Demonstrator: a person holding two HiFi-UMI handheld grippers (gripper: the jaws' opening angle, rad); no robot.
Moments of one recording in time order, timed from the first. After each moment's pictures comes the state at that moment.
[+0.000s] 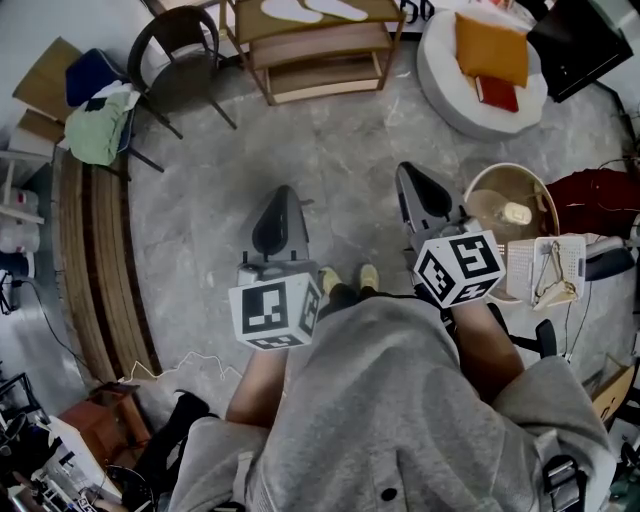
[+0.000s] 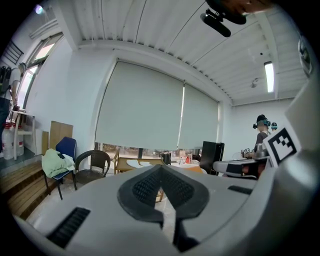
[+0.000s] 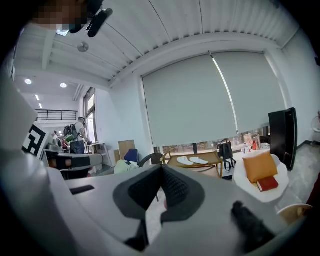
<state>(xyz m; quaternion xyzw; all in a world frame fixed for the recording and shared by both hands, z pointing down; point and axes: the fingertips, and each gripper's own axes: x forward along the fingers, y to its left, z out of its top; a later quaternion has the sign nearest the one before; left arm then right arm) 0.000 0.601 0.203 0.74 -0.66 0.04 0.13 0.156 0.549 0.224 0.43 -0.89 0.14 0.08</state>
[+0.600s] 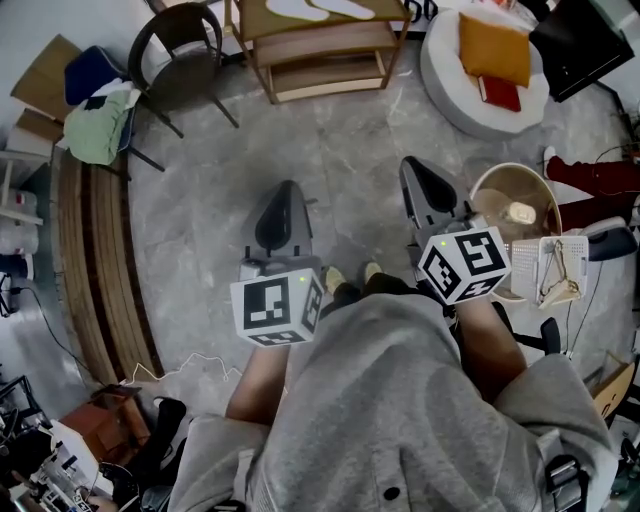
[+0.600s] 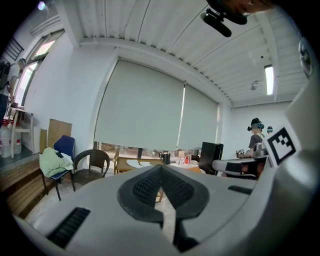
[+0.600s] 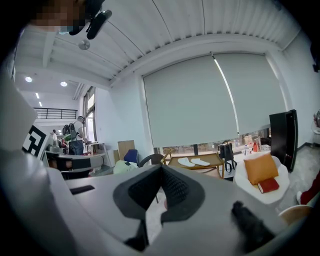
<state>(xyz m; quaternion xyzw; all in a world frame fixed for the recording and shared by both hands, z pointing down) -0.031 0.590 0.206 0.74 -0.65 0.03 0.14 0.124 0.539 0.221 0.44 -0.89 0.13 0.08</state>
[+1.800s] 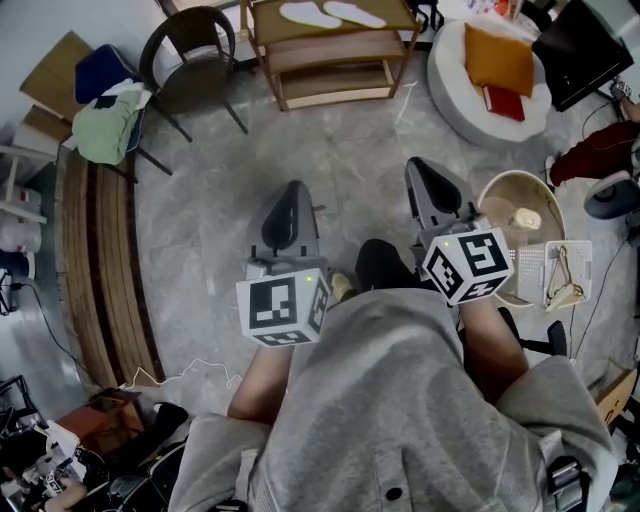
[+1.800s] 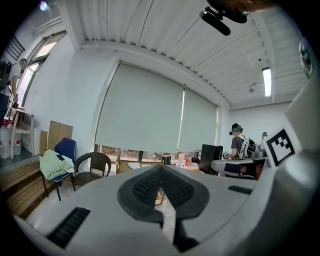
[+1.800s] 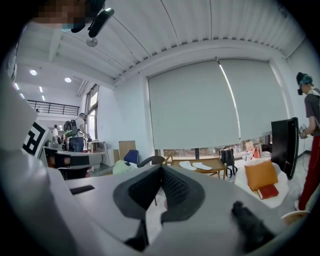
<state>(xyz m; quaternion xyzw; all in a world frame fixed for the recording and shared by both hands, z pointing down) -0.055 0.611 0.200 0.75 -0.65 0.02 0.12 0.099 0.557 0.215 0.44 -0.89 0.10 0.08</state>
